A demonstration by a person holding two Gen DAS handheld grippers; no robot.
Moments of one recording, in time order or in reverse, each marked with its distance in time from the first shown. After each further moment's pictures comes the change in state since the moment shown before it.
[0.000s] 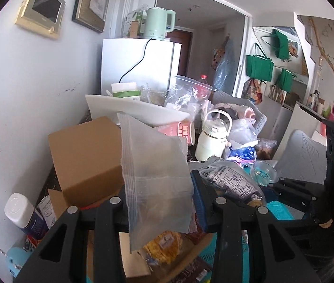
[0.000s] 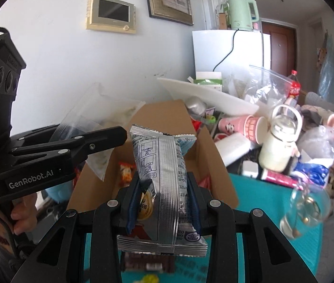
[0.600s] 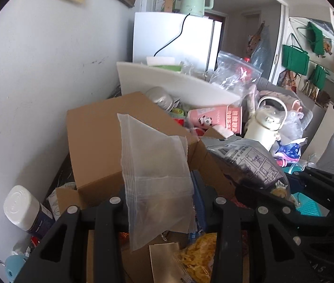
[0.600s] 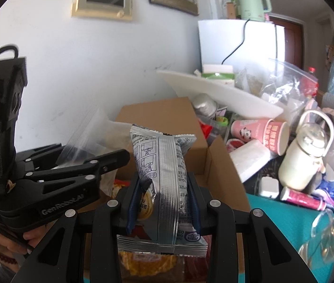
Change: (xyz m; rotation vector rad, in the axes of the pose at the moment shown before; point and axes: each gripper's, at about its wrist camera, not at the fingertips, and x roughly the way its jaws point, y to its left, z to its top) left arm 0.086 0.054 -0.008 -0.079 0.124 0.170; right arm 0.091 0.000 0.027 -0.016 0.052 0.028
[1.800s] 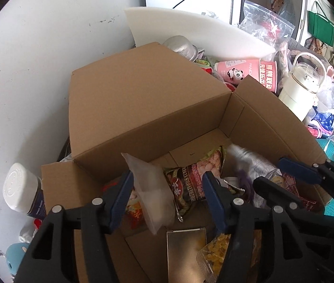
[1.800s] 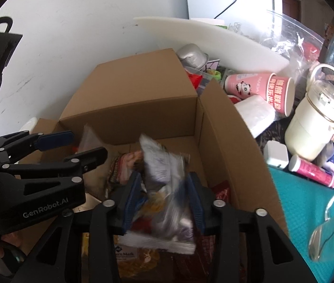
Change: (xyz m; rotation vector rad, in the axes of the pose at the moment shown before) left arm 0.056 0.006 -0.021 0.018 0.246 0.161; right arm 0.061 -0.029 -0.025 0.062 0.203 -0.066
